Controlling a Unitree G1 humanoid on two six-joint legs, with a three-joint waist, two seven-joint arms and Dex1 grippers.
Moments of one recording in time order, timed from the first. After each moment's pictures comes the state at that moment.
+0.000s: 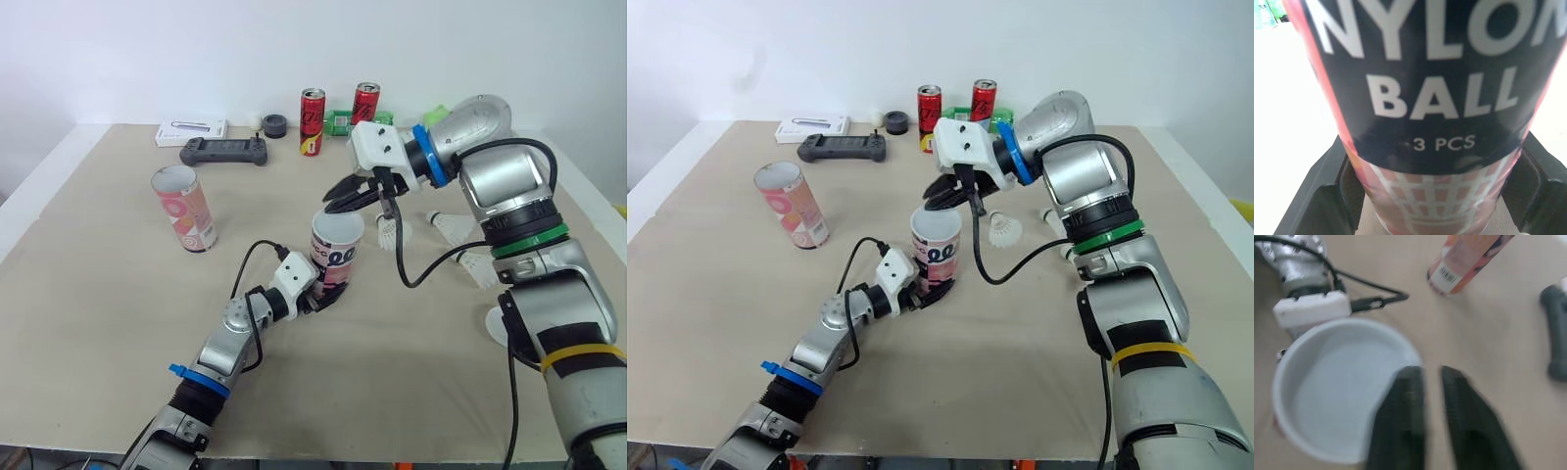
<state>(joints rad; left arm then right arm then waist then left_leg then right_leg) -0.39 0.12 -0.30 0.21 -0.07 0.04 -0.59 -1.28 -0.57 0.32 0.45 0.02 0.15 1.51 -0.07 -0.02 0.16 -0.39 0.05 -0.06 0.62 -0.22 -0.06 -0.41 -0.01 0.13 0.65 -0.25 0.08</state>
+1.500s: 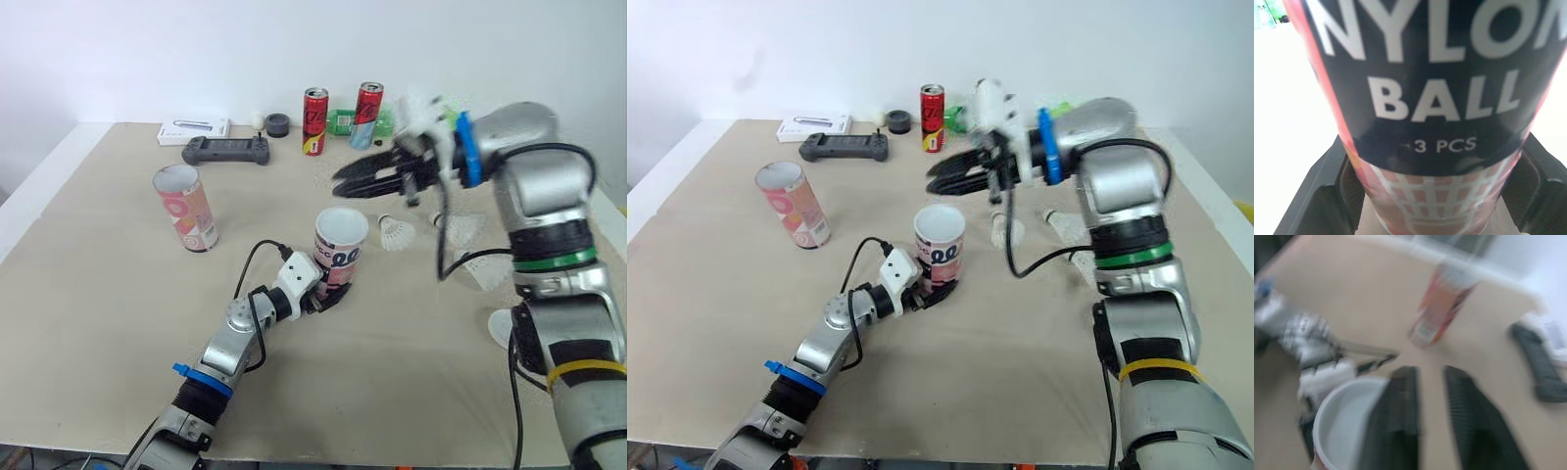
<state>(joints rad) -0.38 0.12 -0.29 0.18 -0.08 0.05 -0.63 -1.02 -0.67 0.00 0.17 0.32 0.49 1.41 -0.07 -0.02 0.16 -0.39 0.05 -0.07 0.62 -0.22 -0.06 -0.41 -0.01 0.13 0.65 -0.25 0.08</state>
